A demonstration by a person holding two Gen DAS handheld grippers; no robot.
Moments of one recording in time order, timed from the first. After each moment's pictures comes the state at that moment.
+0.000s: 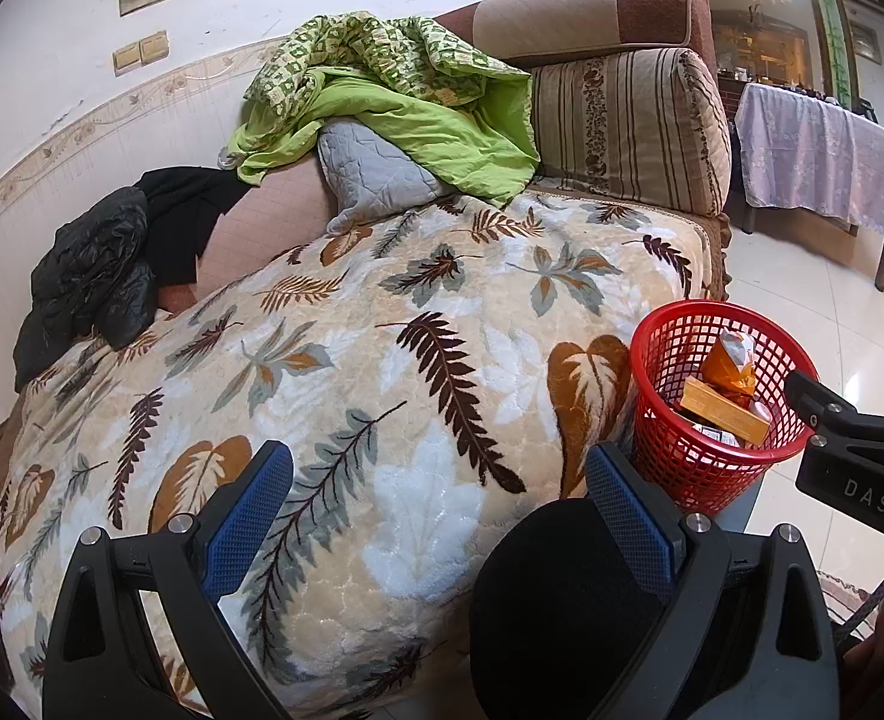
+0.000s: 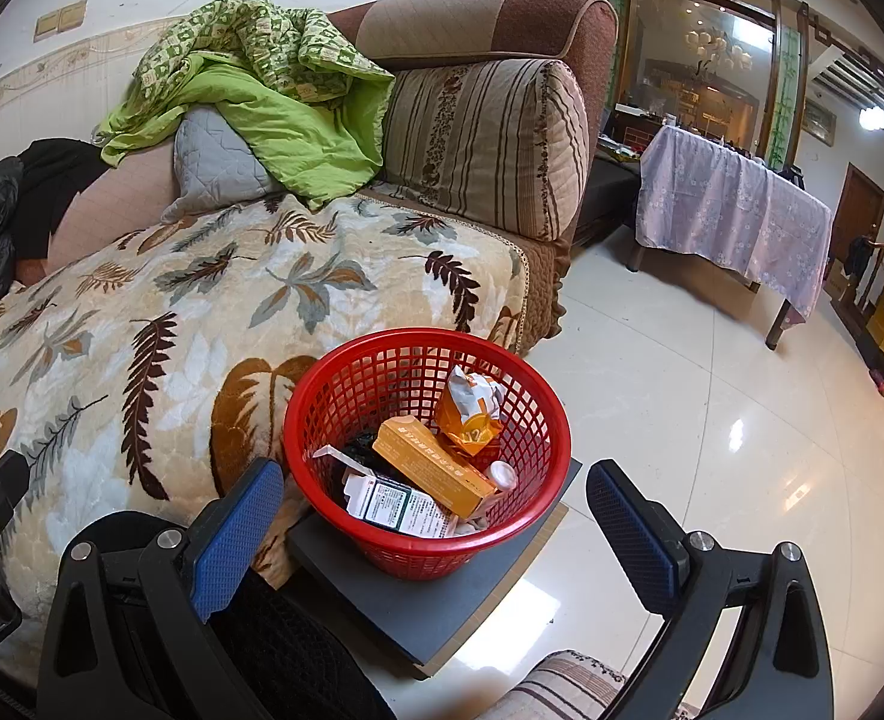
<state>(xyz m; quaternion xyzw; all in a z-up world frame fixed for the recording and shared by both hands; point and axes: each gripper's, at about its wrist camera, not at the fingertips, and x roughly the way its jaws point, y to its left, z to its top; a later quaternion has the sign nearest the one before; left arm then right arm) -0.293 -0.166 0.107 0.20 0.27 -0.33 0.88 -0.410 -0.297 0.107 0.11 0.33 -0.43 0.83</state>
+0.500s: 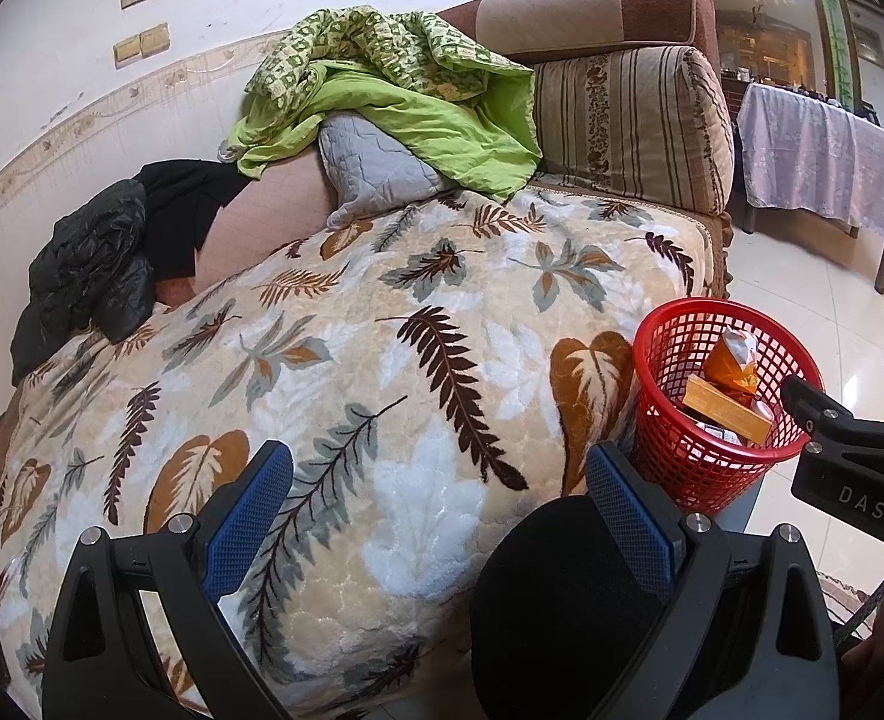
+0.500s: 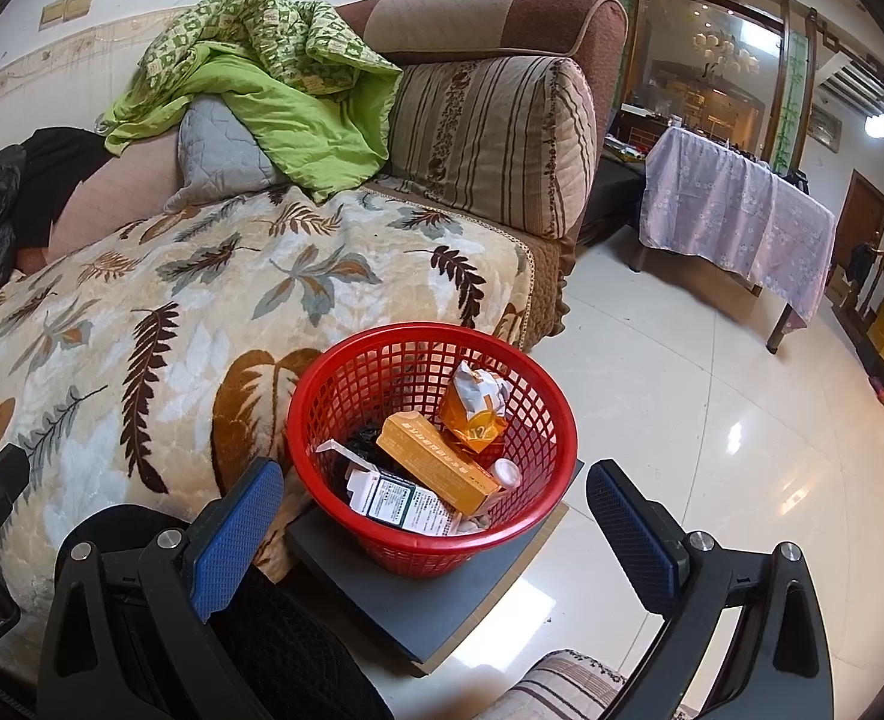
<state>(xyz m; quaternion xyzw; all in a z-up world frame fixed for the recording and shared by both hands) -0.291 -0.164 0.105 0.19 0.27 -0.32 0.88 -0.405 -0.298 0.104 0.10 0.34 -0.43 0.83</state>
